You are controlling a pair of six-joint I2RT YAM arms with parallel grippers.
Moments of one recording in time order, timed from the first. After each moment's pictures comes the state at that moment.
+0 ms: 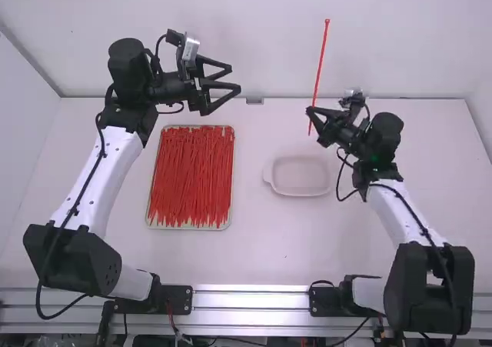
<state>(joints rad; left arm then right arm) -0.08 1.54 1.48 0.03 1.20 -0.28 0.00 1.40 0.85 0.43 -0.78 0.36</state>
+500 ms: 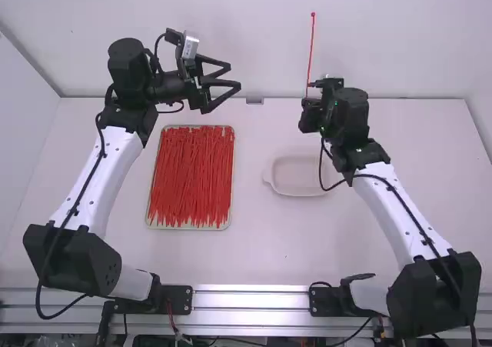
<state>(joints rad) -0.08 1.54 1.48 0.04 1.17 -0.30 0.26 1.40 1.12 -0.12 -0.11 0.17</state>
